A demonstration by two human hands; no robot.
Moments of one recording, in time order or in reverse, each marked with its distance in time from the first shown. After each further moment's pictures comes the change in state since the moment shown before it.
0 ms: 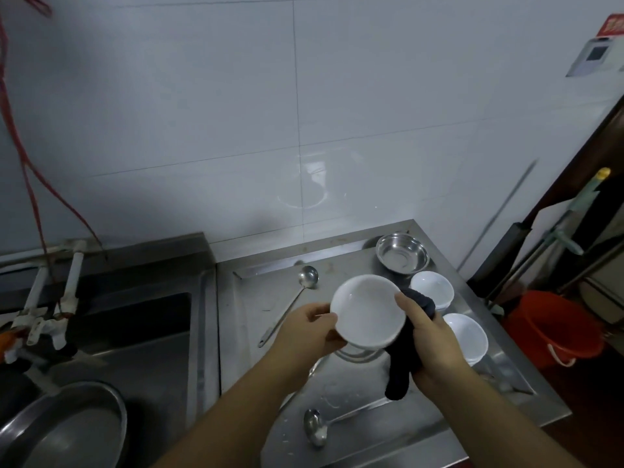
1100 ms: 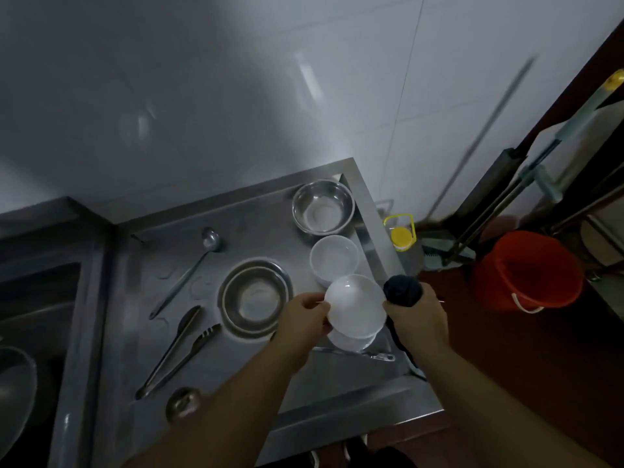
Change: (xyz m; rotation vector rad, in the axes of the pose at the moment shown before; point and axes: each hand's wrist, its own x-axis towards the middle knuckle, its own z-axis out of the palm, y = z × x) left_hand 0.173 -0.113 0.293 0.109 0.259 -0.288; right_hand 0.238 -0.047 -0.291 -0.849 0.167 0.027
